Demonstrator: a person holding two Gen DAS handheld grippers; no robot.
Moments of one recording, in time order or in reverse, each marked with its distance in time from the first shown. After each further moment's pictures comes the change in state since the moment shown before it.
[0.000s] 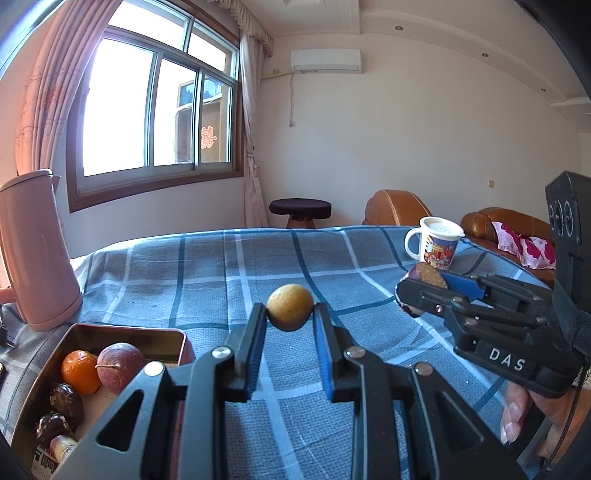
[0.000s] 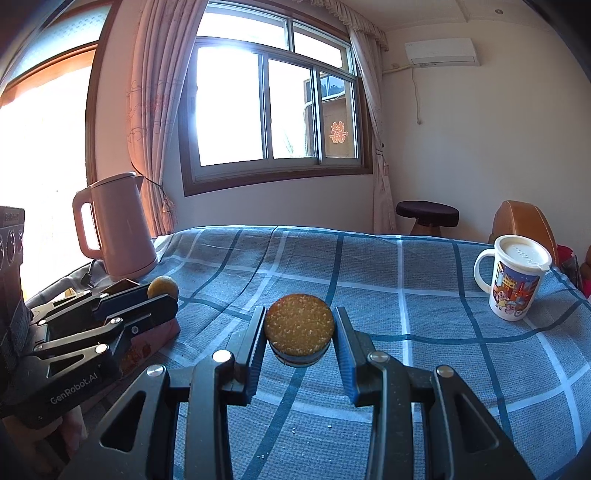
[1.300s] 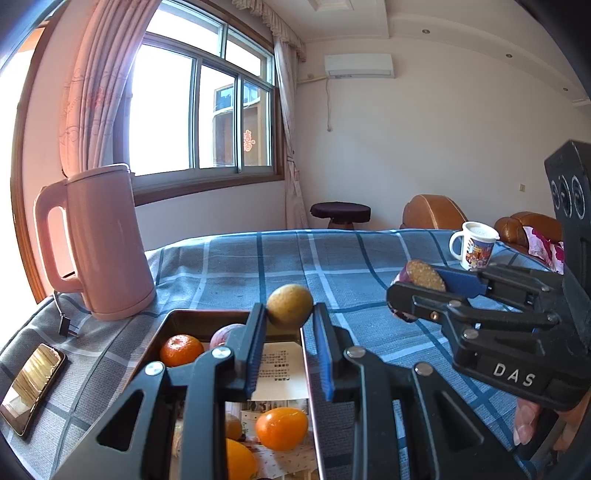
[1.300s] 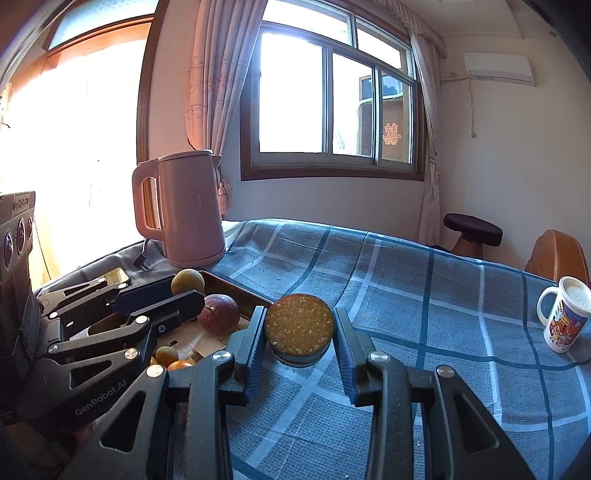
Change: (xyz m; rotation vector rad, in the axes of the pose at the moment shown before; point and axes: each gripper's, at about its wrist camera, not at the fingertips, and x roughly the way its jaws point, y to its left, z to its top) left arm -0.053 0.068 -0.012 -0.019 -0.014 0.150; right arm 0.012 0.105 0.015 -0.126 0.032 0.140
